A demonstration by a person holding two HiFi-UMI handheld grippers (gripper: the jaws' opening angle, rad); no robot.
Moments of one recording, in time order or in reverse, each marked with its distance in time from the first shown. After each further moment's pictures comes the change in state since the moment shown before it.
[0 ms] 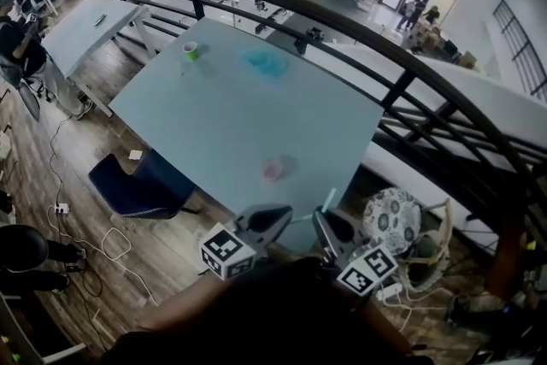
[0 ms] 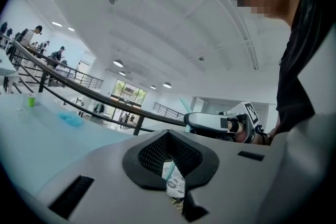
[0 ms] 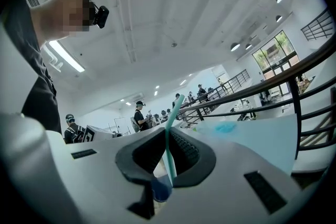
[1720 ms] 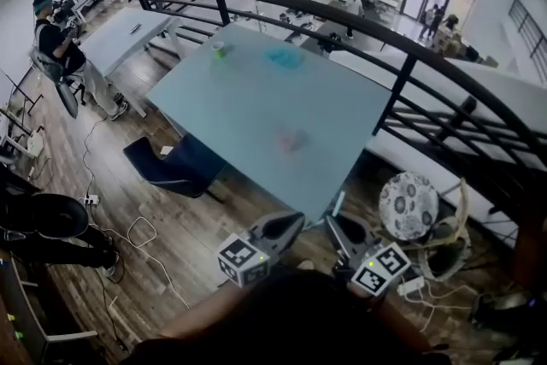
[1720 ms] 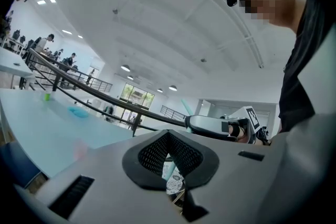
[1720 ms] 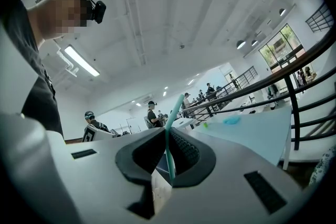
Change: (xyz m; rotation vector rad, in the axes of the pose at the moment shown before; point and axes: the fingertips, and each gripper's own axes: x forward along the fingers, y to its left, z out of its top) left arm -0.064 -0.163 -0.065 -0.025 -0.039 0.112; right arm -0.150 0.091 -0.053 0.019 0.000 0.099
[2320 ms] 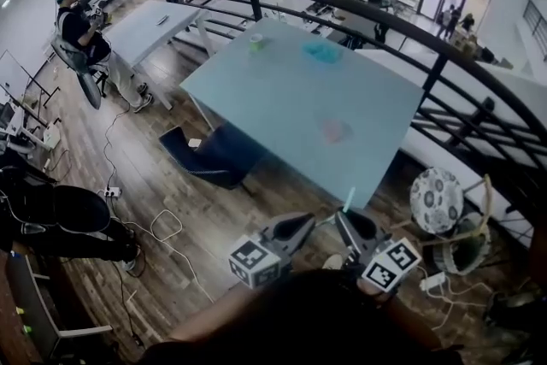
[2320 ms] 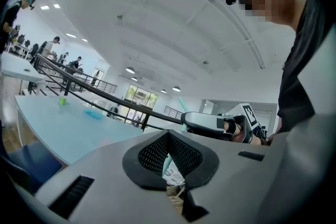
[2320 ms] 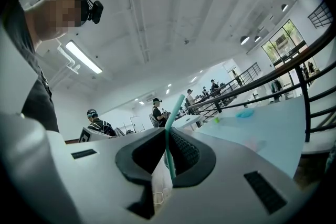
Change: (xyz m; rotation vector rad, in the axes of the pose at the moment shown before) left arm -0.137 0.035 0.004 0.001 -0.005 0.040; right arm 0.075 0.107 -0.042 0.001 0.018 0.027
